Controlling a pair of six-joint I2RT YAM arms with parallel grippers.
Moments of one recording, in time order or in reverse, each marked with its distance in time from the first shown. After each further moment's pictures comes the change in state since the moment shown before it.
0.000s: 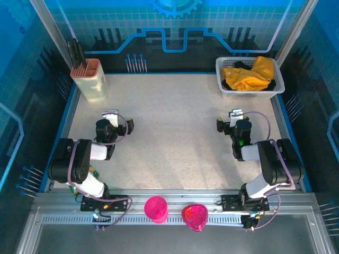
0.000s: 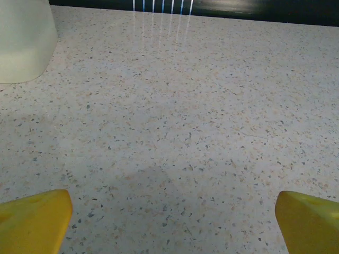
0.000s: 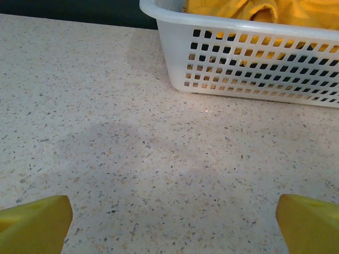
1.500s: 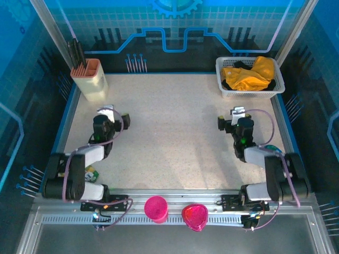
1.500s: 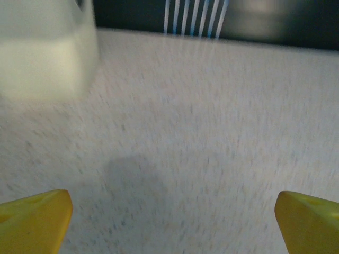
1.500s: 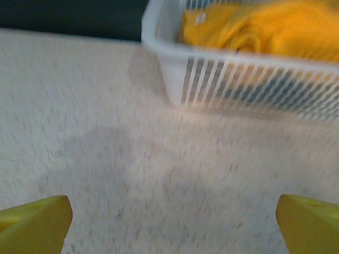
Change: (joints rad) left arm -0.018 -0.253 0.104 -0.326 -0.155 -0.076; right arm 0.014 -0.256 0.074 -0.308 0.034 0.018
